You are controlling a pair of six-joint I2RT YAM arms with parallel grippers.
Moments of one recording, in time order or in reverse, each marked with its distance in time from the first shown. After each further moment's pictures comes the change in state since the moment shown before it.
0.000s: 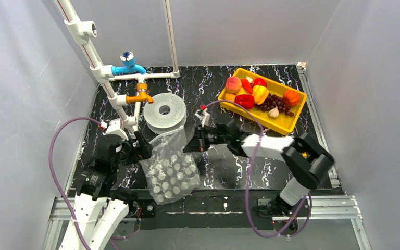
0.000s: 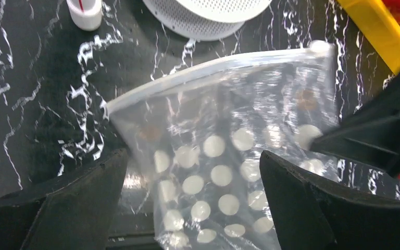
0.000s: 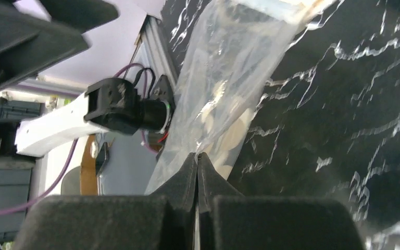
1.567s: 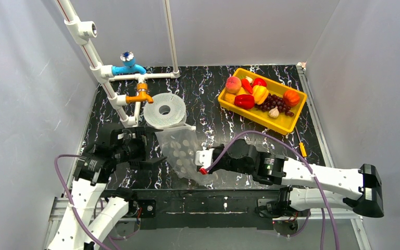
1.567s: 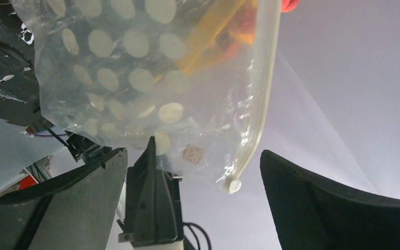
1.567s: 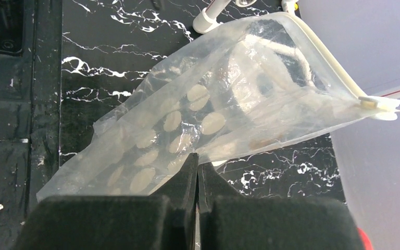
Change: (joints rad) left arm -0.008 0.171 0.168 -0.146 0.446 -1.442; right arm 0.441 -0.622 -0.007 -0.563 0.707 -1.363
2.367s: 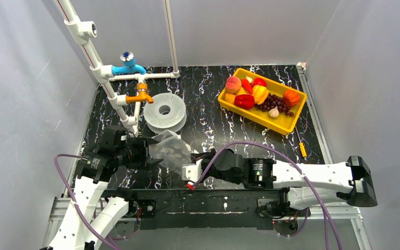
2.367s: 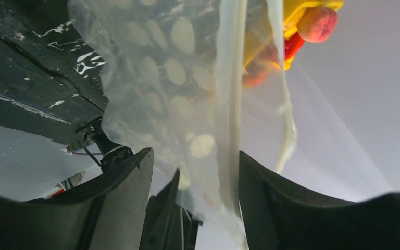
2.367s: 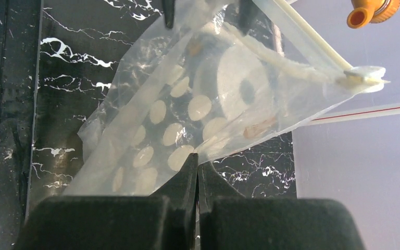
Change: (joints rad) left arm 0.000 0.035 -0.002 -0.099 -0.059 0.109; right arm 0.158 0.116 0.070 -0.012 0.206 -0.157
